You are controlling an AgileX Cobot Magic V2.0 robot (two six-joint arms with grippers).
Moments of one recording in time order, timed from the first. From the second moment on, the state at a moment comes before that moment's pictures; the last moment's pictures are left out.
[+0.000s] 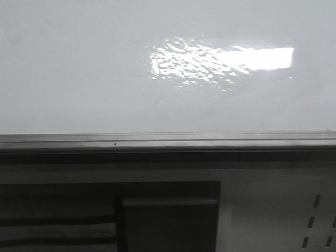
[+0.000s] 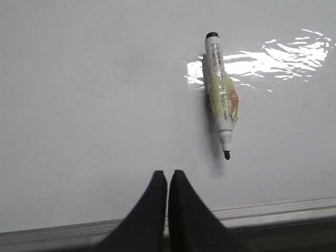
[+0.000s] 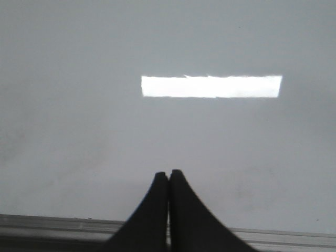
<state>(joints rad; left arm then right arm) -0.05 0.00 0.00 -0.03 0.08 0.09 0.01 -0.01 0.01 -0.10 0.00 0.03</state>
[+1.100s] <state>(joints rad) -0.05 0.00 -0.04 -0.24 0.00 0.09 0.01 -0.01 -0.03 -0.01 0.07 0.04</state>
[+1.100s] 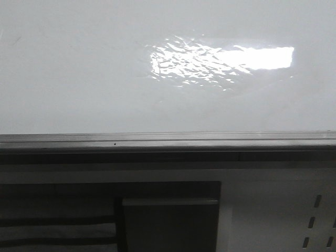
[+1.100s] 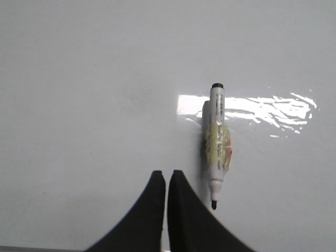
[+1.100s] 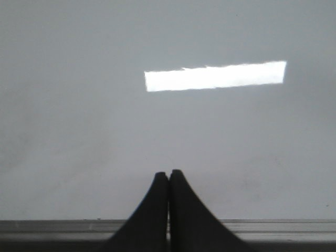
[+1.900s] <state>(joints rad) -0.05 0.40 -0.59 -0.24 0.40 0.09 0.01 0.42 -0.61 -0.12 0.53 -0.02</state>
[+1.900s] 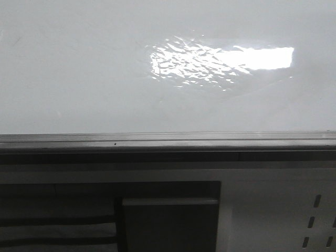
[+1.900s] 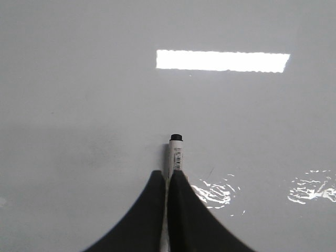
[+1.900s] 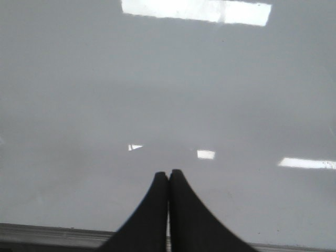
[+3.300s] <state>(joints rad) -0.06 0.51 -0.57 -0.17 0.41 0.14 0.01 0.42 -0.61 -0.12 0.50 -0.01</state>
